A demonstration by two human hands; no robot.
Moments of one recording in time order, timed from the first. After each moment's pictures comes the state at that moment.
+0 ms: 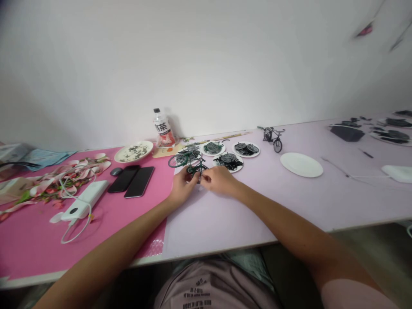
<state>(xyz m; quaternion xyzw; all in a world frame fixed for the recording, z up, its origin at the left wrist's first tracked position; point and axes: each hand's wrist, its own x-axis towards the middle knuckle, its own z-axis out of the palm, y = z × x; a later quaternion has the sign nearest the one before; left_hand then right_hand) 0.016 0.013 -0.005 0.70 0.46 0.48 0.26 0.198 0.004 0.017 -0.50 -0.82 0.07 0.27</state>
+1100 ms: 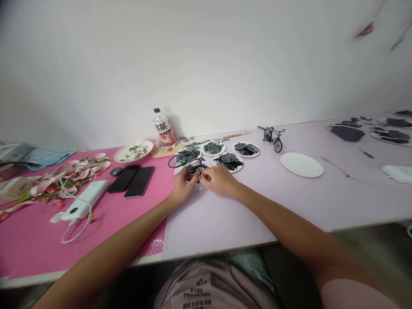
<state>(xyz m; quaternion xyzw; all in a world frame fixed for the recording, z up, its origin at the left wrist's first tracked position) 0.016 0.010 -0.001 0.70 0.45 0.48 0.28 0.196 0.000 0.021 -0.50 -0.81 0.08 0.29</state>
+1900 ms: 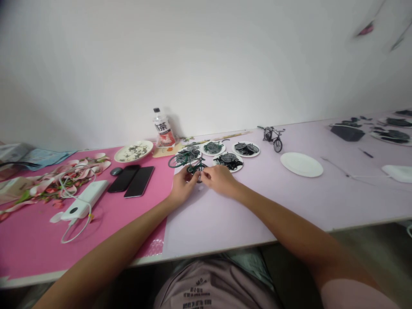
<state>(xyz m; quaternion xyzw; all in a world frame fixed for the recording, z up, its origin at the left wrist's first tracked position) 0.016 0.011 -0.002 0.69 0.46 0.48 0.29 0.195 0.003 0.020 -0.52 -0.80 0.07 0.29</state>
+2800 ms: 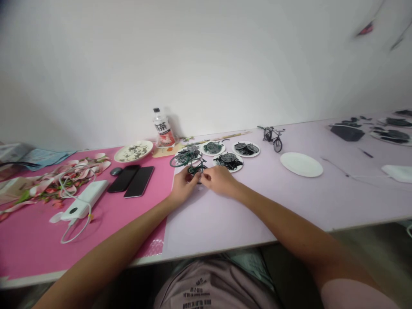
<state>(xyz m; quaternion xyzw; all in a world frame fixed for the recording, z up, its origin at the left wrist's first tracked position) 0.016 0.013 -0.004 0.70 0.46 0.46 0.28 0.195 0.001 0.021 -0.52 -0.80 0.09 0.28</state>
